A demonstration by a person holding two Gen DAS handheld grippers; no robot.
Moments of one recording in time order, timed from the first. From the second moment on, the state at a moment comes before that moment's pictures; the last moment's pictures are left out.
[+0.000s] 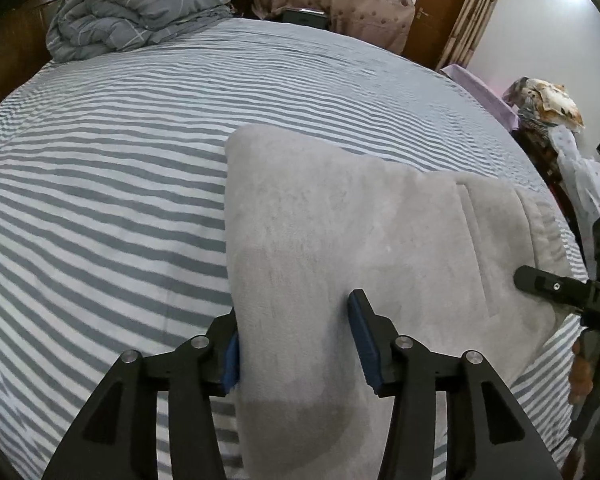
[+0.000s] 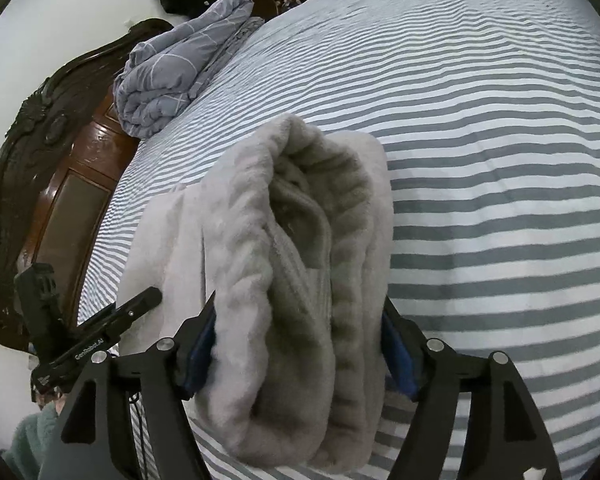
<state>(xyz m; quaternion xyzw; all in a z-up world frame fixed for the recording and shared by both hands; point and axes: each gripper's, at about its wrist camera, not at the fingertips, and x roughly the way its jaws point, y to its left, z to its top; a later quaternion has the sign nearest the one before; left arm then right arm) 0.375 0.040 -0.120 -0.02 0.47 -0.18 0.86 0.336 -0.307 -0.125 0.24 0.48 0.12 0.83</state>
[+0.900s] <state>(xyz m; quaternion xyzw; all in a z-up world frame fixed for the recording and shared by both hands) 0.234 0.042 -0.056 0.09 0.45 -0.08 0.88 0.205 -0.277 -0.021 0.13 0.43 0.01 0.89</state>
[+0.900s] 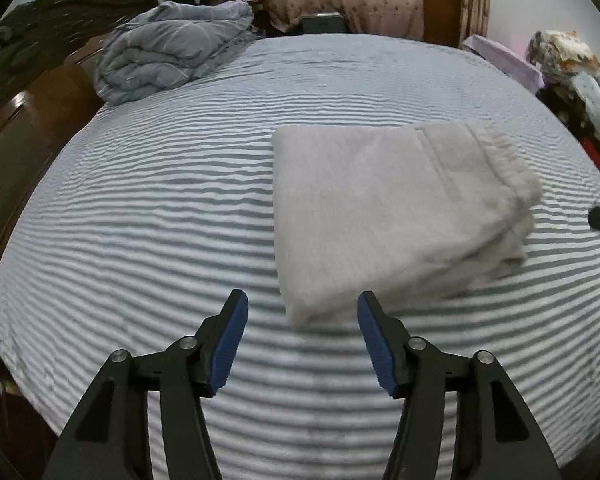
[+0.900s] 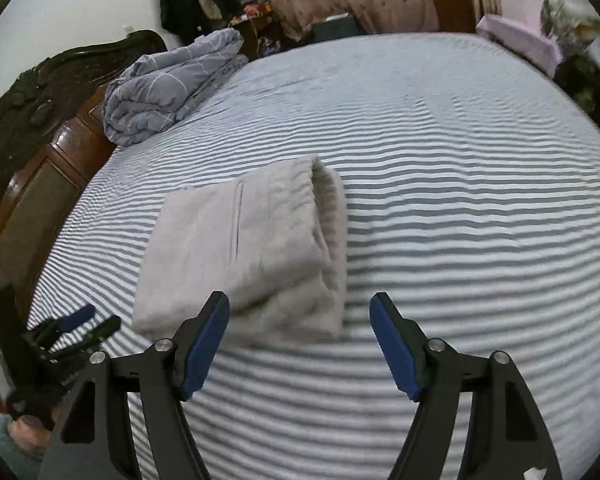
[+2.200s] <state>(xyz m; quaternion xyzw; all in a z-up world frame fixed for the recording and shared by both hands) 0.030 0.072 0.001 0.05 0.42 -0.02 0.91 0.016 -0.180 0.025 0.04 0.37 -0.04 0.93</state>
